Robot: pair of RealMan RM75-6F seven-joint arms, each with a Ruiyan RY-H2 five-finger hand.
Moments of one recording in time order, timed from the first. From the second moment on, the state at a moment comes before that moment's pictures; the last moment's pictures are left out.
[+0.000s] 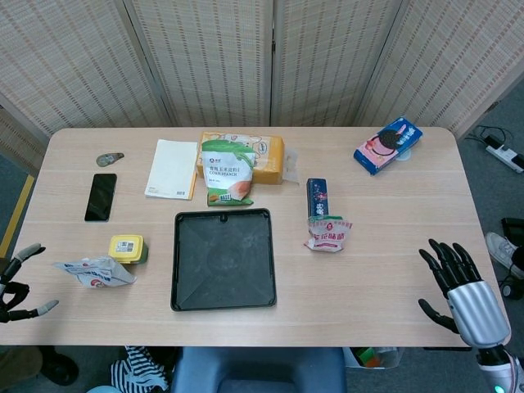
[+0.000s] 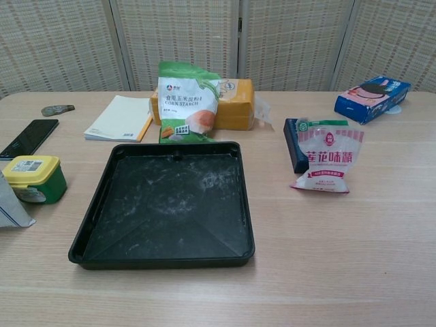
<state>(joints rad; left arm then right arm) -0.16 -1.09 0.05 -1.23 1.60 1.38 -1.15 0.05 -1.13 -0.03 -1.57 -1.79 1.65 0.00</state>
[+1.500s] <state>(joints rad) -0.29 -1.61 0.22 -0.37 1.69 1.07 -1.92 0.06 -1.13 -0.03 -1.55 -1.83 1.67 0.03</state>
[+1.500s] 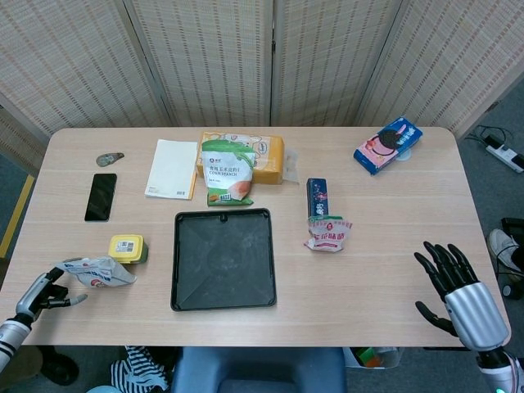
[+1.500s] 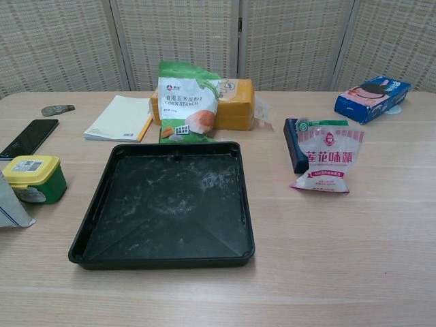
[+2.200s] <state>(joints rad) -0.35 -1.64 0.24 -0.39 1.70 1.04 -1.92 0.05 -1.12 -0.03 -1.55 -1.82 1.68 0.04</state>
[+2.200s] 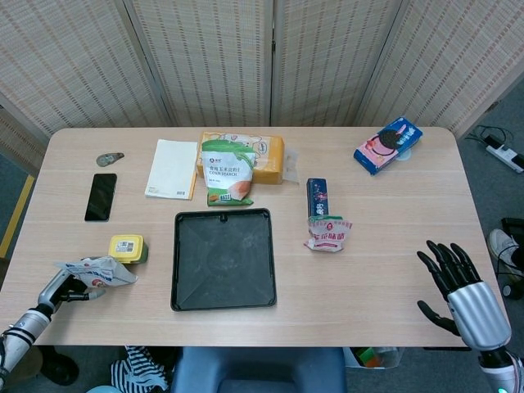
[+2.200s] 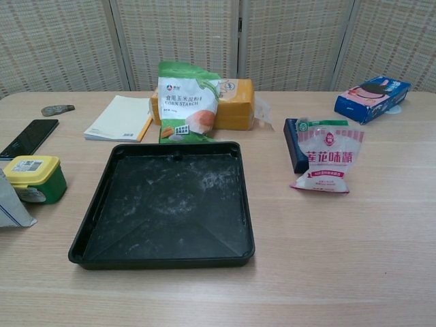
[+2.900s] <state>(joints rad) -0.33 -1.62 0.17 -0.49 1.63 1.07 -1.79 0.05 -1.12 -0.03 -1.55 -1.82 1.67 0.03</state>
